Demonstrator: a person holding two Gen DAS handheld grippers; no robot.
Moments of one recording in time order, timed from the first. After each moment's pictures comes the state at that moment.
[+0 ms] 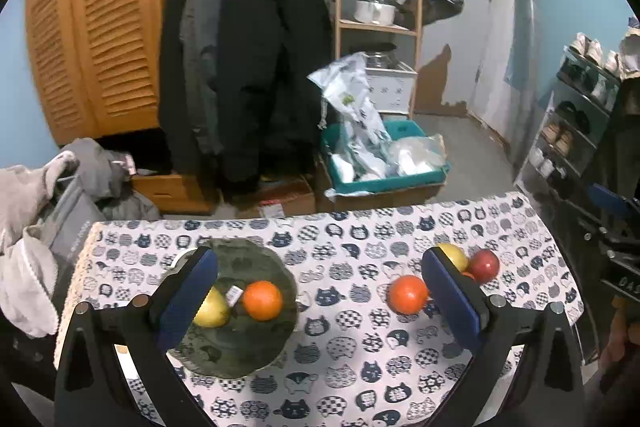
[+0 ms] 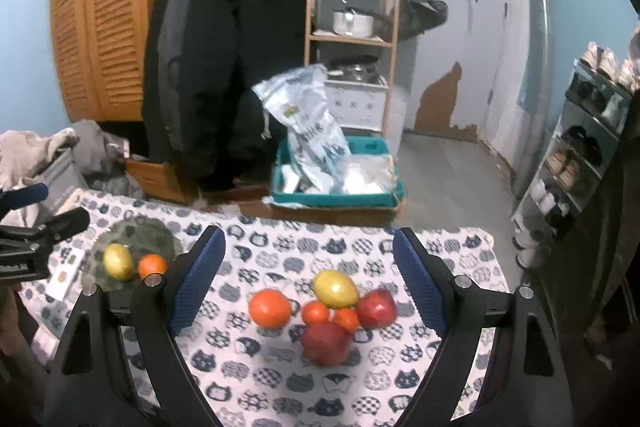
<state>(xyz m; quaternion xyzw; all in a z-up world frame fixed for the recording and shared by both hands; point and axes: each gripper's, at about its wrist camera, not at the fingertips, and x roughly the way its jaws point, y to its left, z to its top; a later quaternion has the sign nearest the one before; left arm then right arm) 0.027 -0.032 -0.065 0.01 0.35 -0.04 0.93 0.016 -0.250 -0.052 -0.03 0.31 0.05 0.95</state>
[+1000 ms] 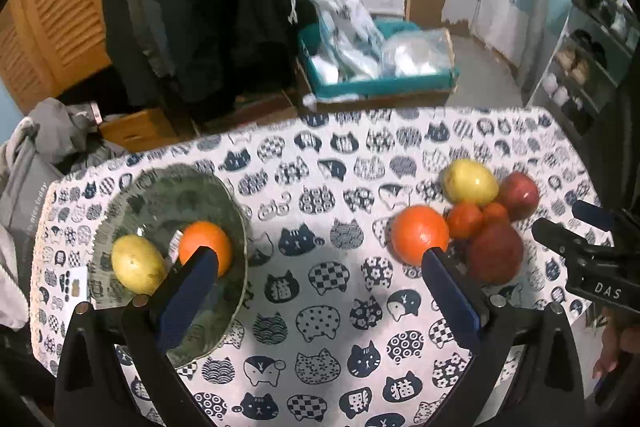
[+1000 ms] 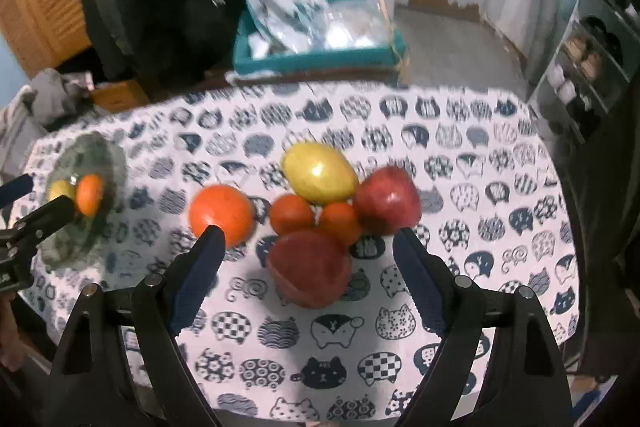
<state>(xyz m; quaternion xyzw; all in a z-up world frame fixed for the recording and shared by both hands) 0.085 -0.078 -0.194 0.04 0.49 -0.04 0.87 0.075 -0.287 -0.202 0.02 0.51 0.03 0.86</state>
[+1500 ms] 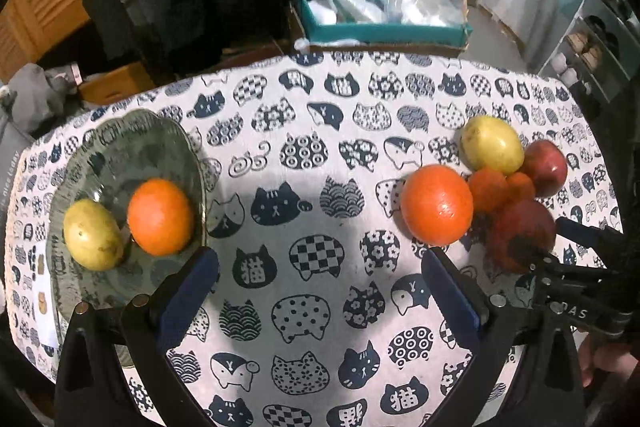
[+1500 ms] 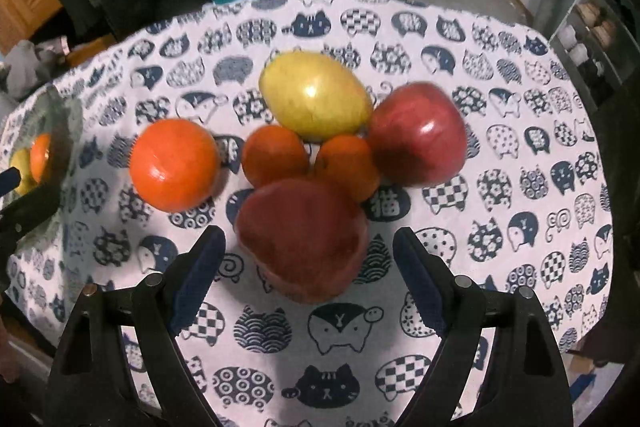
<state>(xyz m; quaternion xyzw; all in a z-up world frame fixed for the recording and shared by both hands) 0.104 -0.083 -0.253 0.02 0.55 -0.05 0.83 0.092 -0.281 -0.282 0.02 0.58 0.02 0.81</state>
